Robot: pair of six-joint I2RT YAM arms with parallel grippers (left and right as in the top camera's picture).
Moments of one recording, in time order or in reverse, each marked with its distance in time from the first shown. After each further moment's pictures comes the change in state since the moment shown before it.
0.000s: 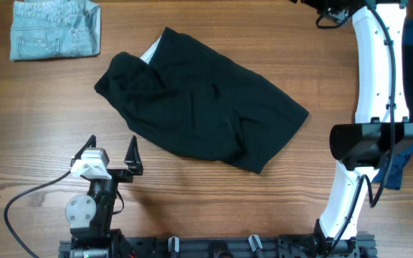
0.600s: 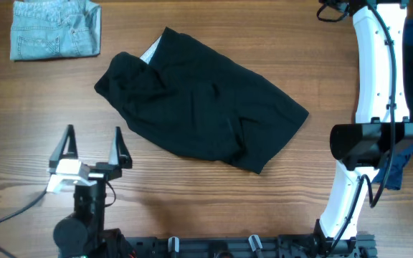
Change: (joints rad) left arm 0.044 0.045 0.079 0.370 -0.003 -0.069; right arm -0.005 0.000 0.000 0.110 0.011 -0.033
